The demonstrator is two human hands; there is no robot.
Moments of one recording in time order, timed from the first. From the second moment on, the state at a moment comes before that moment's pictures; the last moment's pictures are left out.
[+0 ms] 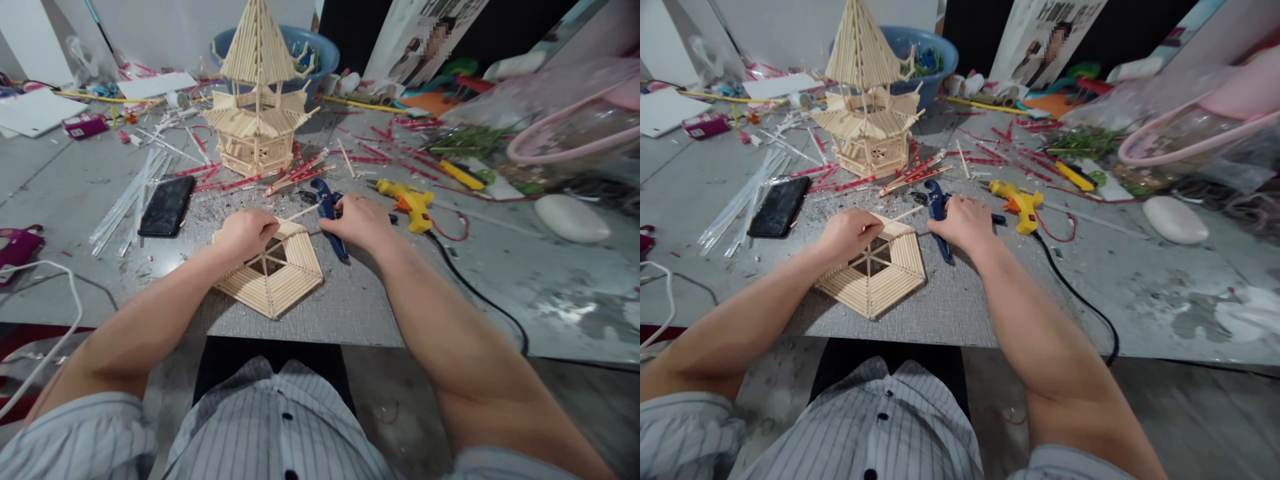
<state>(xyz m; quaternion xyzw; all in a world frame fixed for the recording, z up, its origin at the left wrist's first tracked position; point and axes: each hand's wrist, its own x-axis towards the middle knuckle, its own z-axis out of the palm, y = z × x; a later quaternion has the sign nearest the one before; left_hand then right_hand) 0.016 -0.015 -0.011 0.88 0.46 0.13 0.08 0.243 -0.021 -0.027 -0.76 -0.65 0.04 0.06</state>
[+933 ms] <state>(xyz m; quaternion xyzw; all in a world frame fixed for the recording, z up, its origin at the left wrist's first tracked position) 0.018 -0.022 -0.019 0.92 0.35 0.16 0.09 0.257 -0.022 -0.046 -0.72 -0.67 0.10 0.13</state>
